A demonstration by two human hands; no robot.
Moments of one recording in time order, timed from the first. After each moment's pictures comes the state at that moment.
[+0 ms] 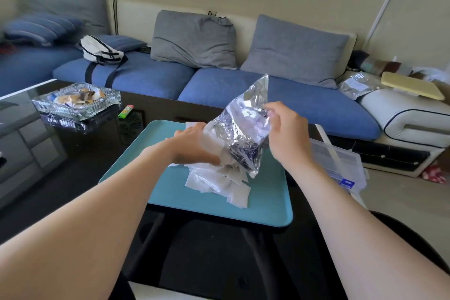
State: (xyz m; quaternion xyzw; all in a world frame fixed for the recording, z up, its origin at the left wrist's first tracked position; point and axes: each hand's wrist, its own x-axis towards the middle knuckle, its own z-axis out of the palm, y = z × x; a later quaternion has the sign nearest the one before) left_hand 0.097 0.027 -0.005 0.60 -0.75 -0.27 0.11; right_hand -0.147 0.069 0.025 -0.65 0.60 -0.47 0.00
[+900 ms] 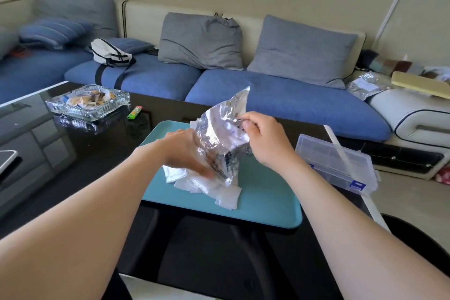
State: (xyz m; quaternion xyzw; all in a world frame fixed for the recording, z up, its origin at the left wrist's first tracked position) left_hand 0.136 0.024 -0.008 0.60 -0.78 -0.19 0.04; right_hand -0.104 0.067 0.024 -0.72 0.57 -0.39 0.13
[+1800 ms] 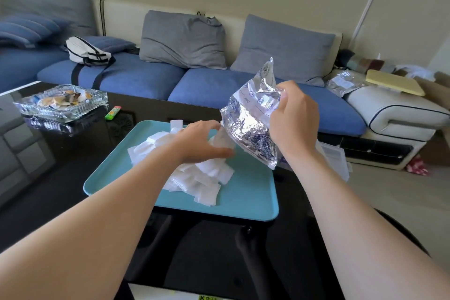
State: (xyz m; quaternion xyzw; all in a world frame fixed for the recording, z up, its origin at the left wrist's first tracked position) left_hand 0.051 0.038 0.005 0.52 -0.80 -0.22 0.21; right_hand -0.155 0.092 0.065 -0.57 0.66 -0.48 -0.11
